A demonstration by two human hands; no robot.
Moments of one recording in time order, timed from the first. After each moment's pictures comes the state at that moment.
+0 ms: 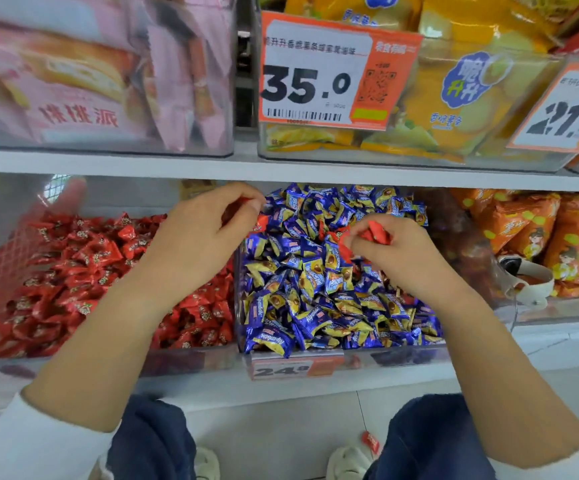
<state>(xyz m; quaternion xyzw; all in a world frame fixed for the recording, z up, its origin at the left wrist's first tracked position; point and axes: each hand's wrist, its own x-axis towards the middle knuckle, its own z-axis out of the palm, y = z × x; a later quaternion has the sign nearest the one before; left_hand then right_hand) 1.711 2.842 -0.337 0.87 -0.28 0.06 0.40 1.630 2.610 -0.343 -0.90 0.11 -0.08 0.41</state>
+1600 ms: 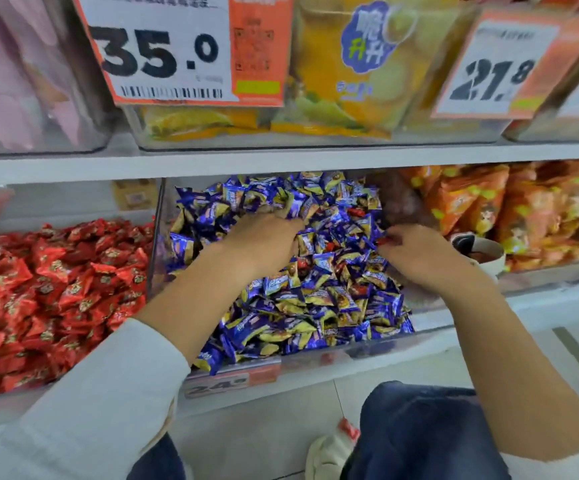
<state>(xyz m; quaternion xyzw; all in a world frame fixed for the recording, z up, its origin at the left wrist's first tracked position) 1.727 2.694 -0.382 0.90 -0.42 -0.09 0.03 1.611 2.513 -0.364 -0.94 0.29 0.06 0.20</state>
